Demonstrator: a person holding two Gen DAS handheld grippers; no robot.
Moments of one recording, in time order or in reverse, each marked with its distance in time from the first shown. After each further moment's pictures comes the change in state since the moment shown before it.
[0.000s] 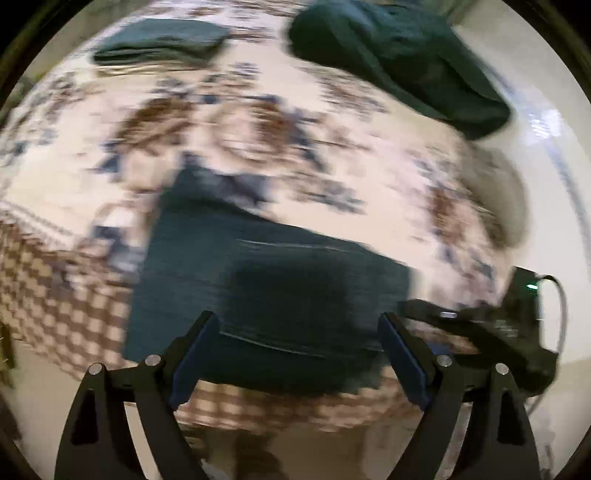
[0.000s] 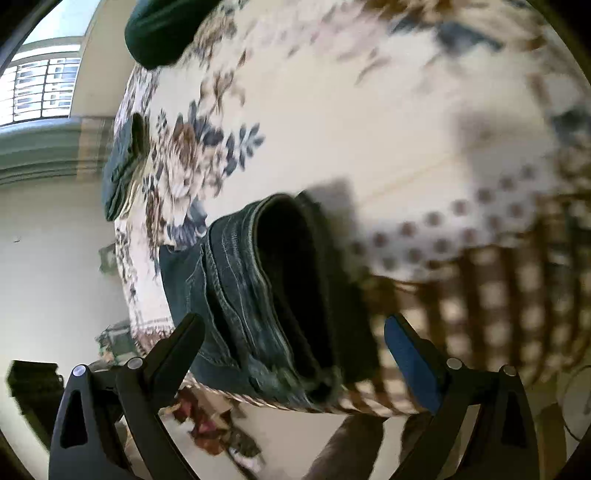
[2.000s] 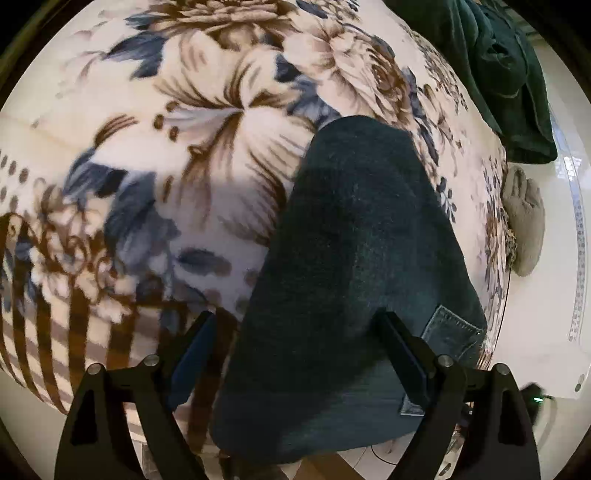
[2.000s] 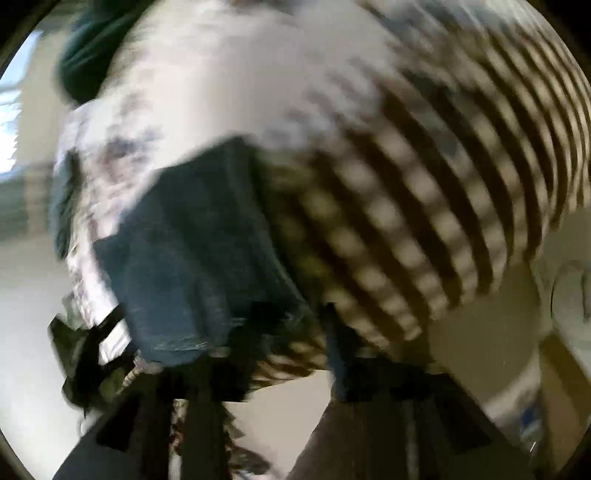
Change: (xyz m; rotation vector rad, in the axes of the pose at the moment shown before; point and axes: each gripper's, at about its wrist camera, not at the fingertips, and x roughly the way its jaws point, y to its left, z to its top) left arm 0.101 0.118 0.024 -0.193 0.261 -0.191; right arm -0.023 -0.075 -0.074 0.283 -0.068 -0.158
